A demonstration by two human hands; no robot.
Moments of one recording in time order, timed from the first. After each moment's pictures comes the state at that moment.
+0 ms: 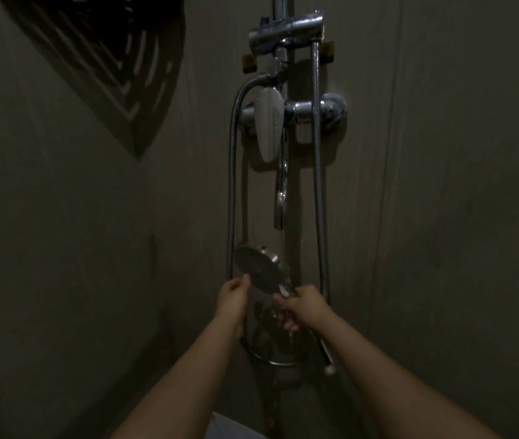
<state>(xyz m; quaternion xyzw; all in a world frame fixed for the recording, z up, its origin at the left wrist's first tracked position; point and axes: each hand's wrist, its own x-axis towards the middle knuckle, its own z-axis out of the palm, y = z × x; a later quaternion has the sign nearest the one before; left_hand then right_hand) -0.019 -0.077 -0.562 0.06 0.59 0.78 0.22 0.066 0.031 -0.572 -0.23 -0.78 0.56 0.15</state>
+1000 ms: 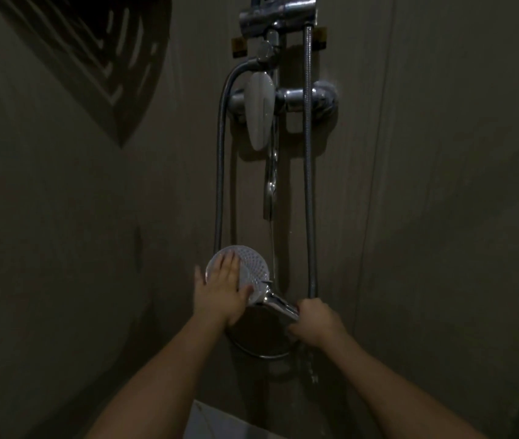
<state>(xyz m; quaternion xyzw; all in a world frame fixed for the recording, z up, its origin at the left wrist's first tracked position) -0.047 -0.084 -0.585 0.39 0.91 0.08 -0.13 0.094 0.048 -0.601 -0.32 -0.93 0.16 0.07</state>
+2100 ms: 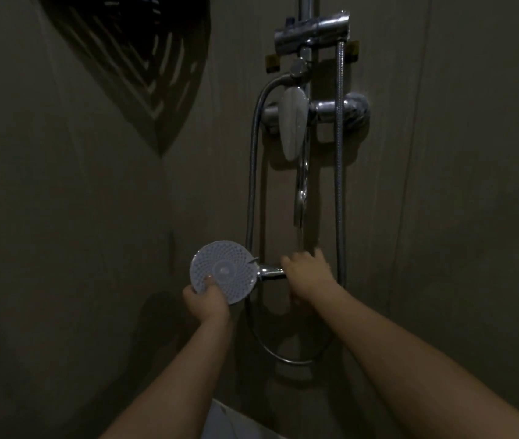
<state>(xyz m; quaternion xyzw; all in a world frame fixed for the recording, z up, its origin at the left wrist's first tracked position) -0.038 -0.122 -0.557 -0.11 0.57 0.81 -0.04 0.031 0.024 -0.525 -0.15 -0.97 -0.15 0.10</state>
